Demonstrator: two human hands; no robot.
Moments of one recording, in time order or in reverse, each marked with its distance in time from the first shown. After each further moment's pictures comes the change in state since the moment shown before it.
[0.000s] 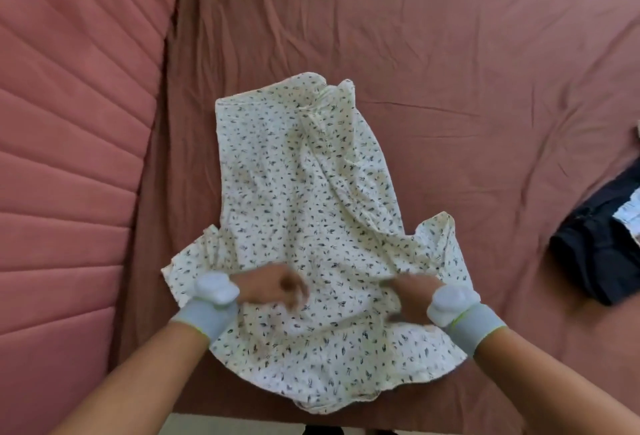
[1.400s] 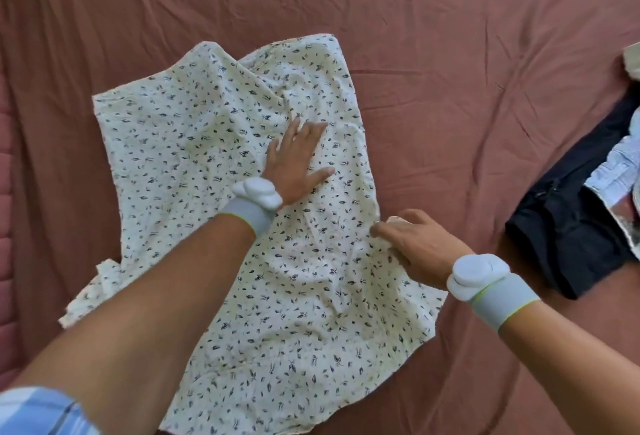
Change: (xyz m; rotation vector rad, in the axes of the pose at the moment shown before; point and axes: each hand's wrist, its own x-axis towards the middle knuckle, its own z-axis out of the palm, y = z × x) left_hand 0.225 0.141 -0.102 0.398 0.706 0.122; right_hand 0.026 0.174 -0.002 0.040 0.645 -0.303
